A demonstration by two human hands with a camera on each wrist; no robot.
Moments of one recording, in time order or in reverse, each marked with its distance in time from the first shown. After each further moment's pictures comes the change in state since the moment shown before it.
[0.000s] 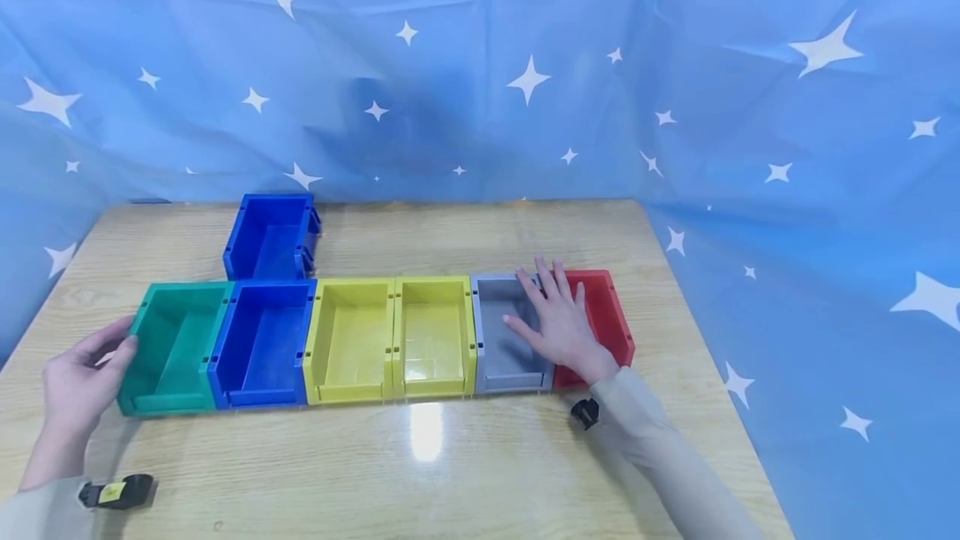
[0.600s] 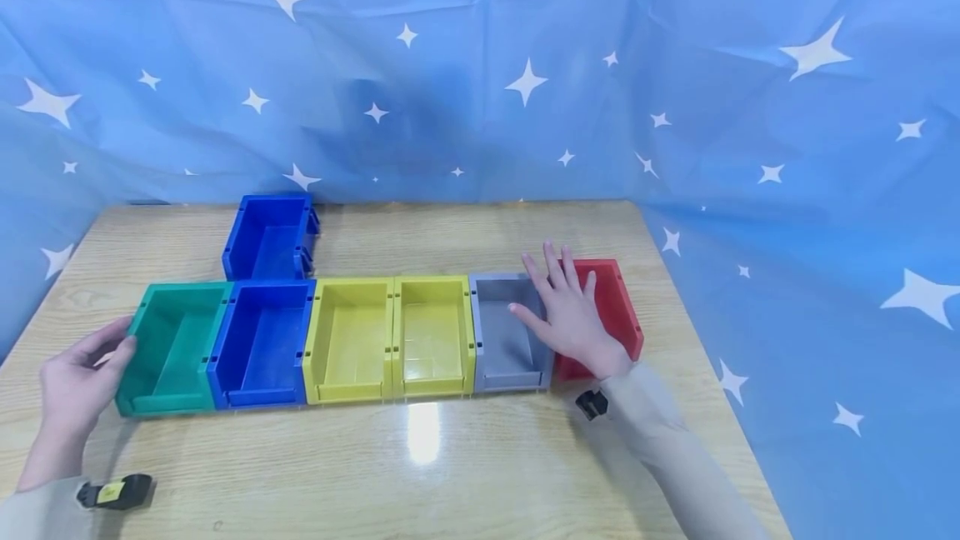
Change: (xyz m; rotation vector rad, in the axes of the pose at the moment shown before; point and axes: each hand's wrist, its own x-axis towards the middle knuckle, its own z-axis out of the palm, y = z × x) left_hand 0.003 -0.014 0.001 0.008 0.007 -0.037; right_hand 0.000 -0.009 -0.032 -0.004 -0.009 0.024
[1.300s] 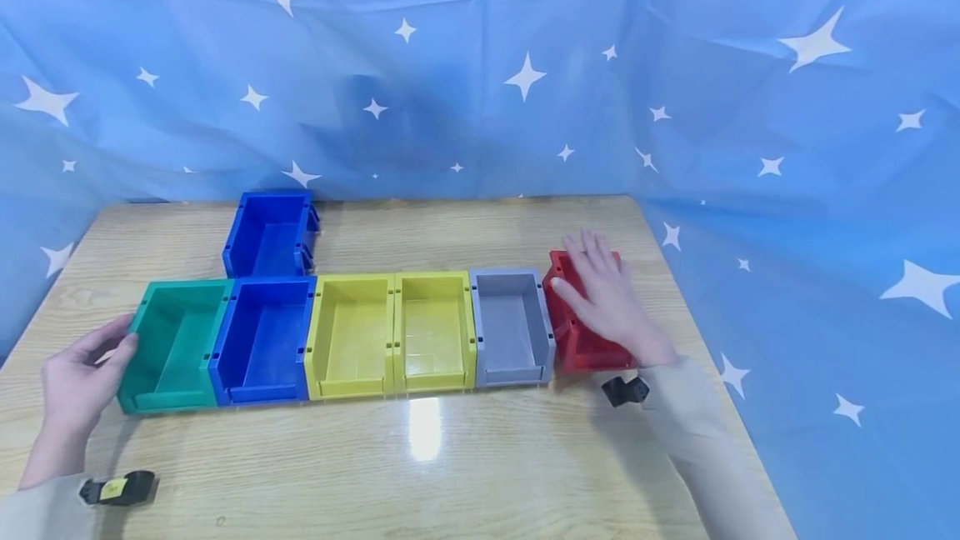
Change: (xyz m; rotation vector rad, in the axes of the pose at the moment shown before) left_hand 0.002 -0.003 -0.001 0.007 -0.019 -0.005; right_hand -0.013 0.021 -0.042 0.140 0.043 -0.016
